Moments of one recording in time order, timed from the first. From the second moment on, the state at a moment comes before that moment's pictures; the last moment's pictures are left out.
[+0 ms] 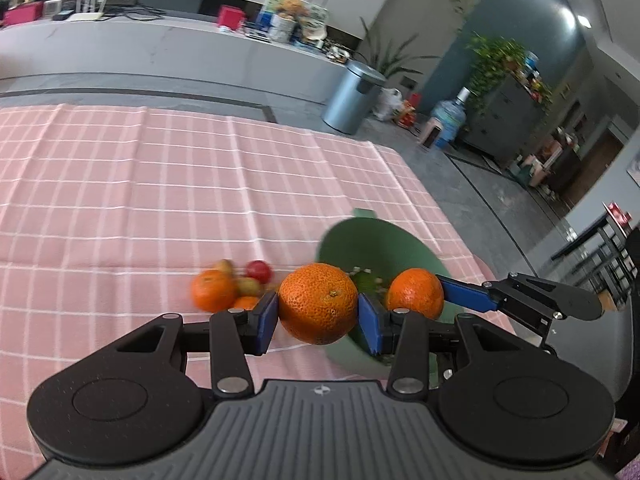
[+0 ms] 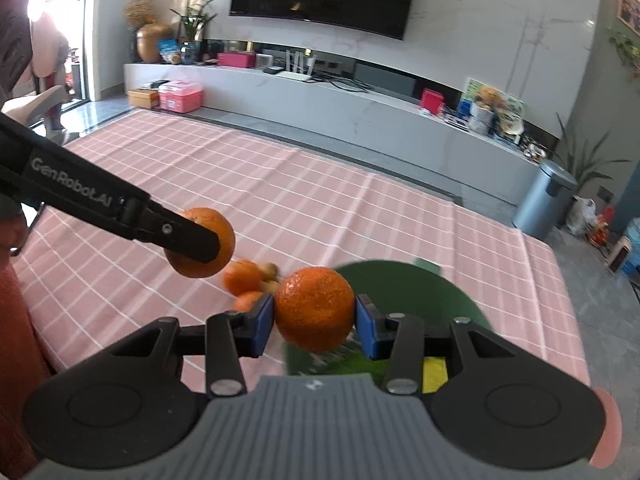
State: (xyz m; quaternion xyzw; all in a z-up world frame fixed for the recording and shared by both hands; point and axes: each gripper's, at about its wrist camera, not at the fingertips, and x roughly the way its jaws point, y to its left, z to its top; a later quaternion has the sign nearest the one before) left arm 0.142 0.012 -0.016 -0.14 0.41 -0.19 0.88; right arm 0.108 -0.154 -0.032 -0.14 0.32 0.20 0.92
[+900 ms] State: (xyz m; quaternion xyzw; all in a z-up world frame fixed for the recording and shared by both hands) left arm 0.206 -0.076 -0.068 -0.04 0.49 -0.22 0.84; right arm 0.174 -0.217 -0.079 -0.16 0.40 0.15 0.89
